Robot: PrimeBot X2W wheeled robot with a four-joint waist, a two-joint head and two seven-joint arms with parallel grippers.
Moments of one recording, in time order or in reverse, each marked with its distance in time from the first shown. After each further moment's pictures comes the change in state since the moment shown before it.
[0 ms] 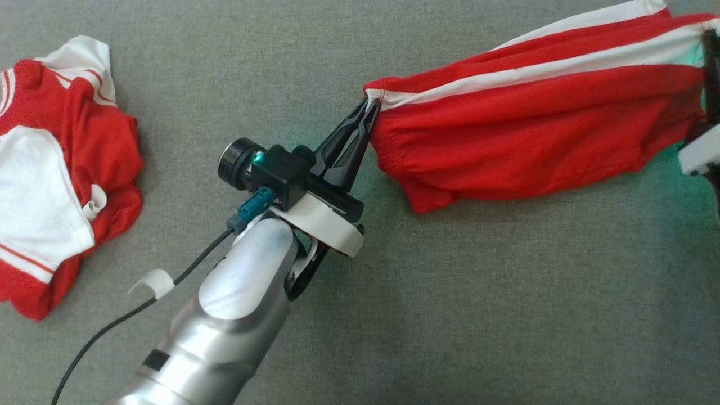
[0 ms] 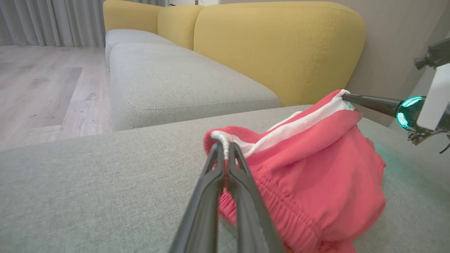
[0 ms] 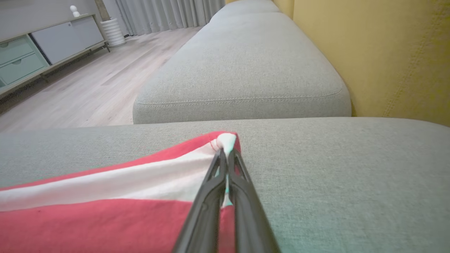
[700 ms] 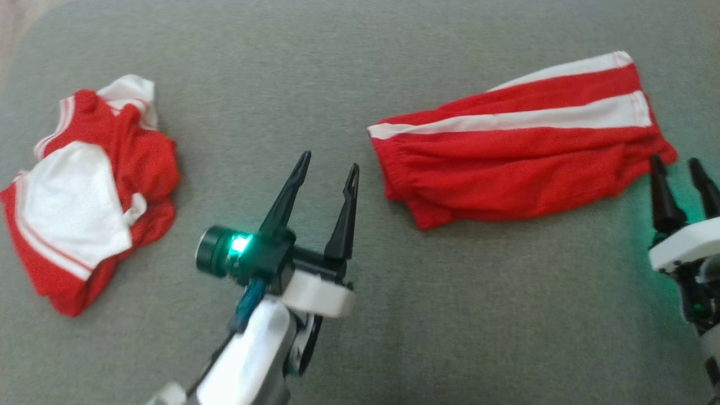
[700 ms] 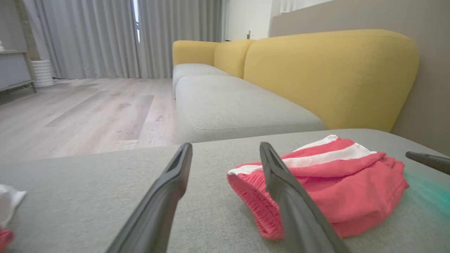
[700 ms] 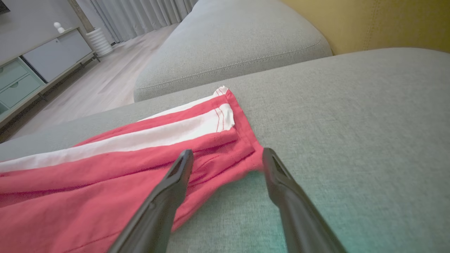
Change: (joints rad) left arm 0.288 -0.002 0.090 -0.209 0.111 0.237 -0.001; right arm 0.208 0.042 0.060 0.136 0.149 0.000 -0.134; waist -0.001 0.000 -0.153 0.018
